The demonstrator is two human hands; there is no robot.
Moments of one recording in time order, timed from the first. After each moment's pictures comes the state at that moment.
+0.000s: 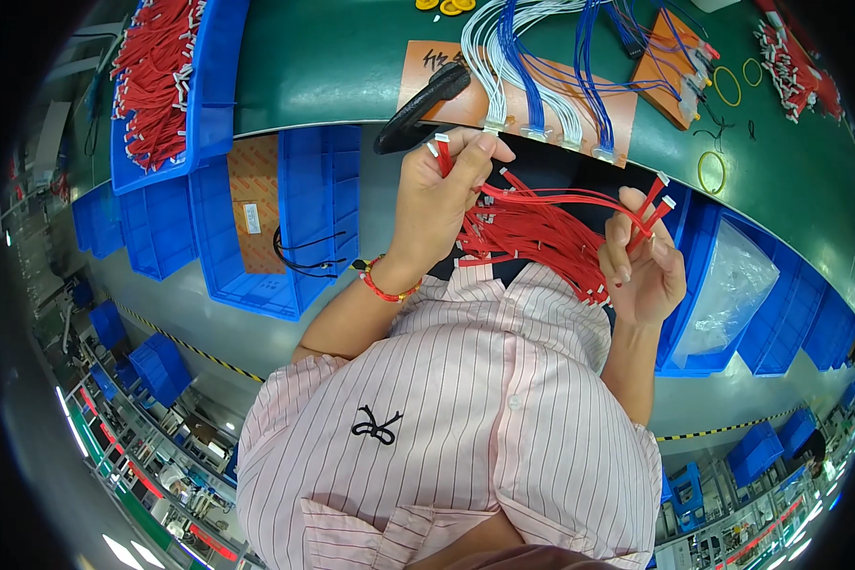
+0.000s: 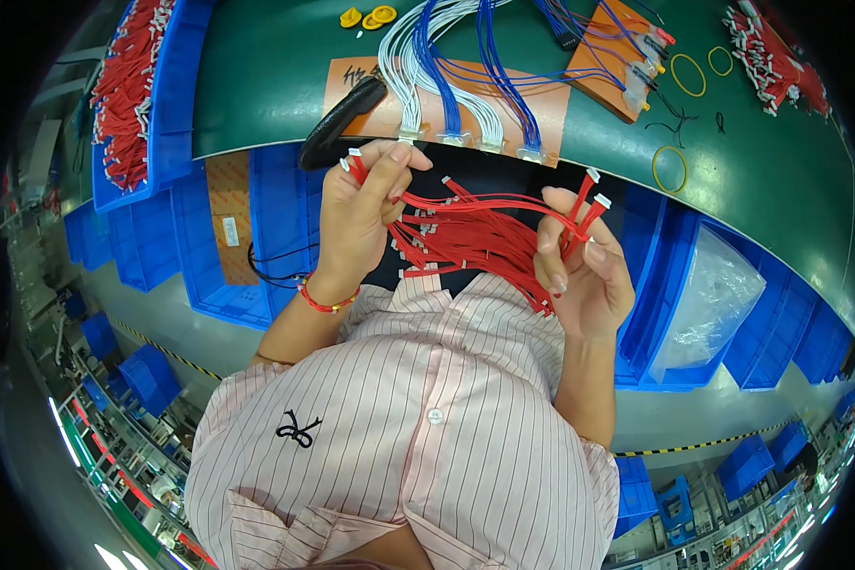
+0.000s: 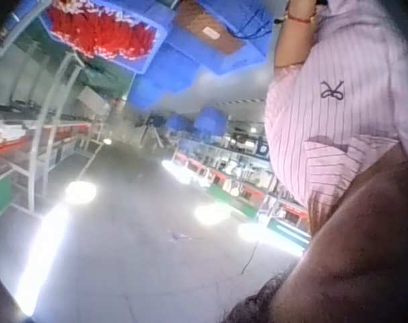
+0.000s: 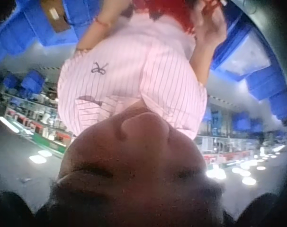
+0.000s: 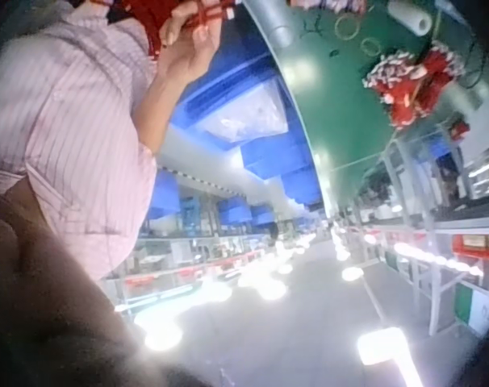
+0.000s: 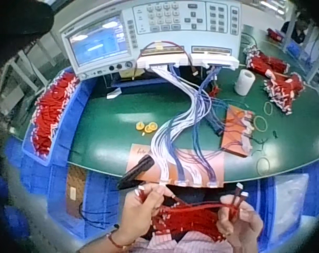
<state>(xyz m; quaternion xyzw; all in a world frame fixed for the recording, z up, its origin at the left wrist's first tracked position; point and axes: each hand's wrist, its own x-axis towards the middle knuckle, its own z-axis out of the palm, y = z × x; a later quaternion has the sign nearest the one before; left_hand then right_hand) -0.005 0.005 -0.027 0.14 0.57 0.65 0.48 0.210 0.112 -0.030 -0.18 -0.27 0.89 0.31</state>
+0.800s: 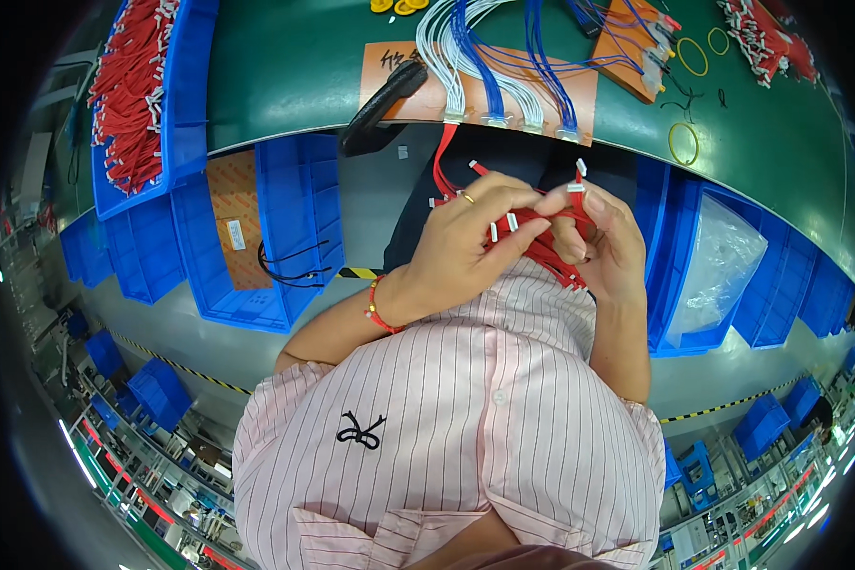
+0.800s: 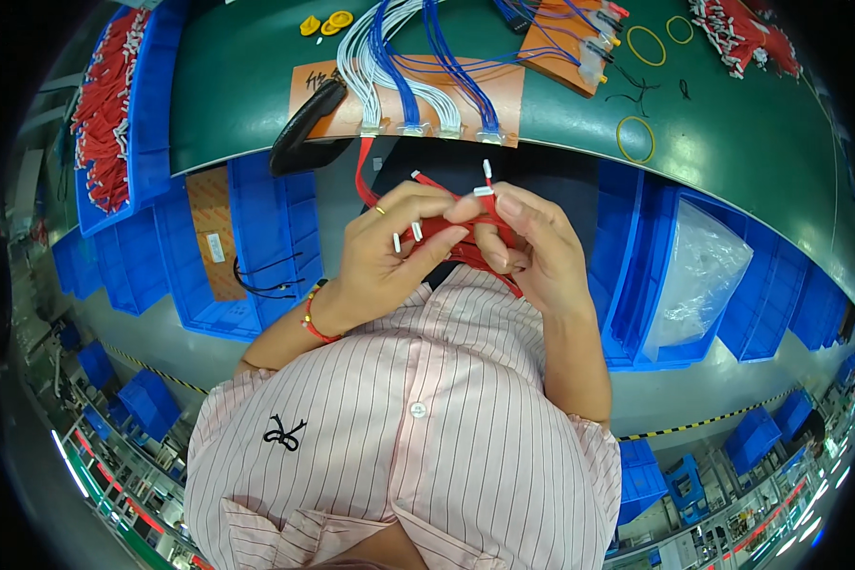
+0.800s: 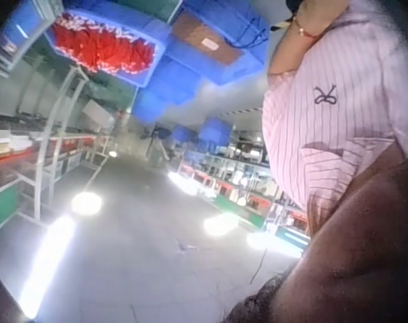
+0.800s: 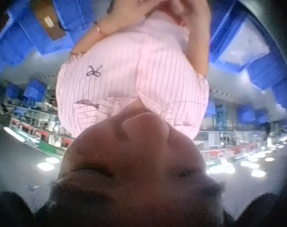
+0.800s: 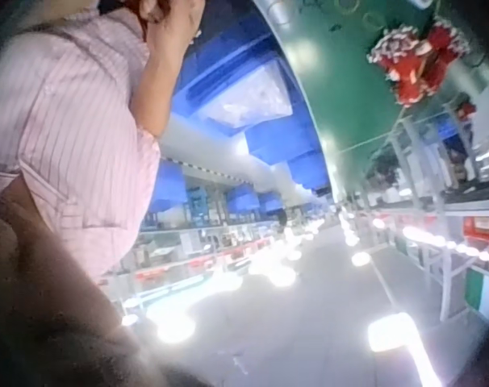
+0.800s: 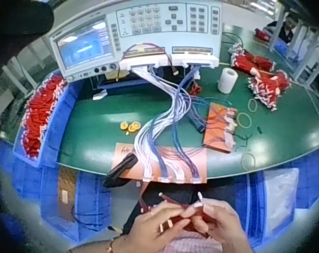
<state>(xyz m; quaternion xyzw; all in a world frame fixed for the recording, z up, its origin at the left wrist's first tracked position) 0.038 0.000 -0.017 0.51 0.61 0.53 0.29 0.196 0.114 -0.017 -0.27 -0.40 0.86 0.15</state>
